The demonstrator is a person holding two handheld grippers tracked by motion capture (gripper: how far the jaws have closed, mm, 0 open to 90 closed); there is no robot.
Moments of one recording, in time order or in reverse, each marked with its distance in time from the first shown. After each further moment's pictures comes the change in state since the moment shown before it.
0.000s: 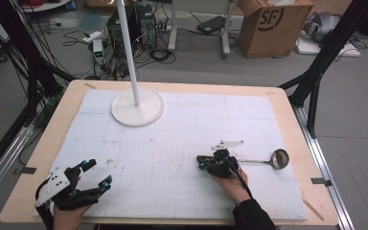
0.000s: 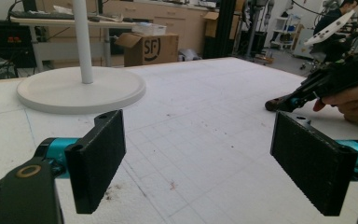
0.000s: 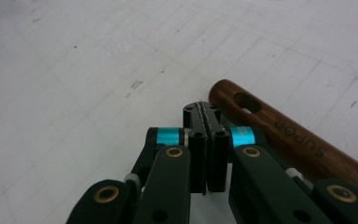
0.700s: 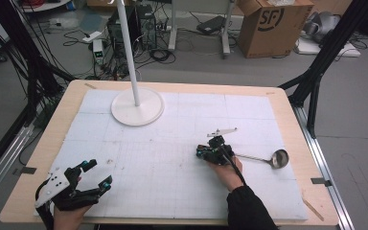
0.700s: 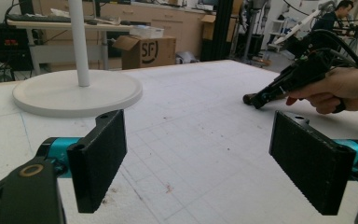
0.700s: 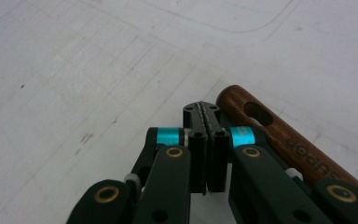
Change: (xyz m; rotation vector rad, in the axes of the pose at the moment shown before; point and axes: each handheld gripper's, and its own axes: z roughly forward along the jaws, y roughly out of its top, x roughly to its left) left arm -0.001 0.001 -0.001 -0.010 -0.011 0.002; right arm -0.017 0.031 0.021 0.014 -0.062 0.040
